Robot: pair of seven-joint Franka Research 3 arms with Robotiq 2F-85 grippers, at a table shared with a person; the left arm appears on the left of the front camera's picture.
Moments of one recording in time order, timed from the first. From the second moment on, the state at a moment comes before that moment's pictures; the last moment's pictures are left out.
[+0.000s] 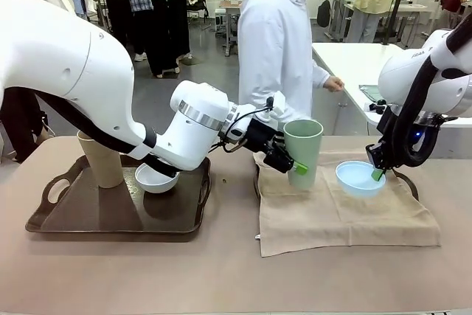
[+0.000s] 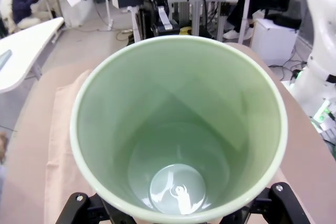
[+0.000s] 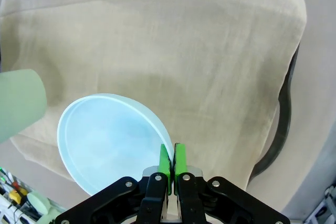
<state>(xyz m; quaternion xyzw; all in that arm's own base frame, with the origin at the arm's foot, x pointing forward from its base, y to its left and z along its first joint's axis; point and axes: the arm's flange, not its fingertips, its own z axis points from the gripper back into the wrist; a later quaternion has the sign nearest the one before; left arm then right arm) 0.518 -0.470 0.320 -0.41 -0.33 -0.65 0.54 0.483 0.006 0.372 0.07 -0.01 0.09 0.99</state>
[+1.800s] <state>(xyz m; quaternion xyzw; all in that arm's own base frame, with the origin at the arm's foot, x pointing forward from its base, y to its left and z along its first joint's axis) 0.521 -0.446 0.311 -0.34 -0.22 -0.67 0.62 0.481 -0.009 0.394 0.06 -0.02 0.10 0.99</state>
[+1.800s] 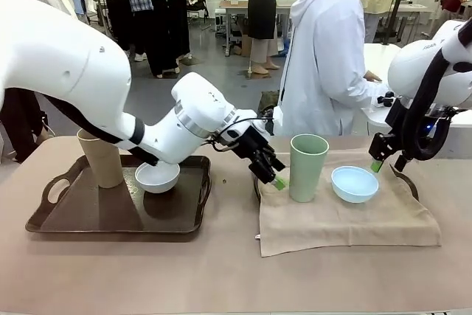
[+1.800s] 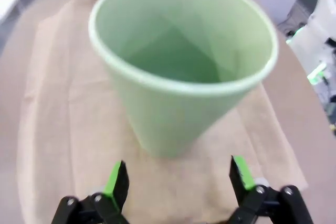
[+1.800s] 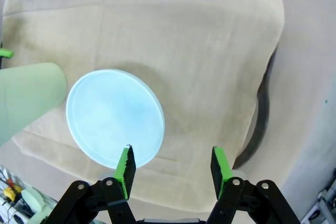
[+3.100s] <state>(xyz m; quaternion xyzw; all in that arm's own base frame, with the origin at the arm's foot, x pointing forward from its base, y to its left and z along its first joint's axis) 0.437 -0.410 0.561 -0.04 -0.09 -0.43 0.90 0.430 -0.001 0.531 0.01 -0.04 0.12 0.99</state>
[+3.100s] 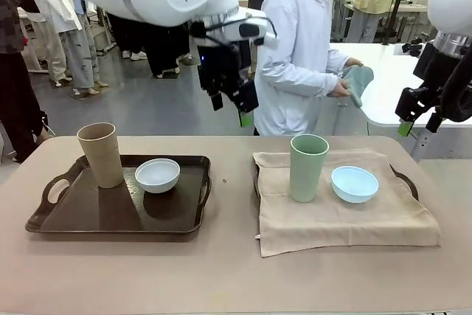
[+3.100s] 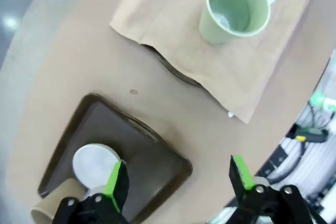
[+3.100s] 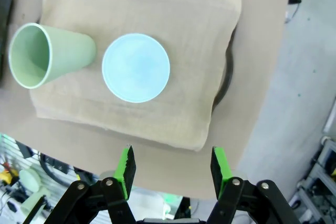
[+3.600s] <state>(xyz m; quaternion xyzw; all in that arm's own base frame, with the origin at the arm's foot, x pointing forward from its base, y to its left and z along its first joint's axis) 0.441 -0.413 0.562 -0.04 -0.09 -0.42 0.90 0.431 -0.001 0.533 0.01 -0.04 0.11 0.99</state>
